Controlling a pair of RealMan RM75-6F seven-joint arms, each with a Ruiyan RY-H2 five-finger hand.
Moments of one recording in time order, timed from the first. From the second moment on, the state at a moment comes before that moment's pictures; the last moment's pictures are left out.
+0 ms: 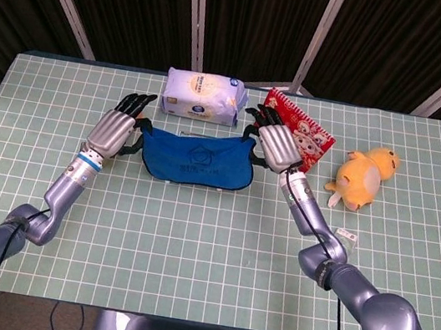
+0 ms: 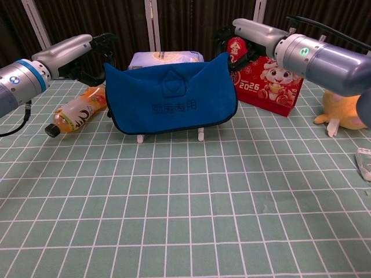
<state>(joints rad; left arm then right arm) -0.85 -1.75 -0.18 -0.71 1.43 1.05 -0.42 1.03 -1.78 0.25 -0.68 -1.39 0.90 0.44</state>
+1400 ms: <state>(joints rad) -0.55 -1.29 -0.13 -1.24 1.37 1.22 -0.18 0.69 -1.33 0.11 -1.22 -1.47 1.22 0.22</state>
